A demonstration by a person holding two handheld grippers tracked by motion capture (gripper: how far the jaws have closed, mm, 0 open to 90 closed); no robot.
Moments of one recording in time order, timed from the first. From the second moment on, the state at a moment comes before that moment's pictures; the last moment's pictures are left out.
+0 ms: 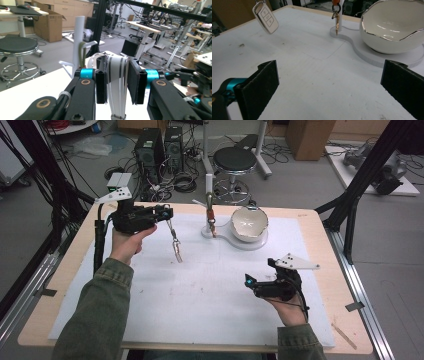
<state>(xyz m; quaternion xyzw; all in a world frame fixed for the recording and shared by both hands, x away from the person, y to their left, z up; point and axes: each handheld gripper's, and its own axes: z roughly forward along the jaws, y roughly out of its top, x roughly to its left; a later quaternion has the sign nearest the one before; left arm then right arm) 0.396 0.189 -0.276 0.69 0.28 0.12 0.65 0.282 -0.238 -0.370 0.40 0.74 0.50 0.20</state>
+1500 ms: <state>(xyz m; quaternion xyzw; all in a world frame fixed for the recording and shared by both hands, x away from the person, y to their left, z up) 0.494 0.166 -0.258 0.70 0.37 0.16 0.59 0.253 -0.308 -0.415 0.44 0.71 0.50 0.23</state>
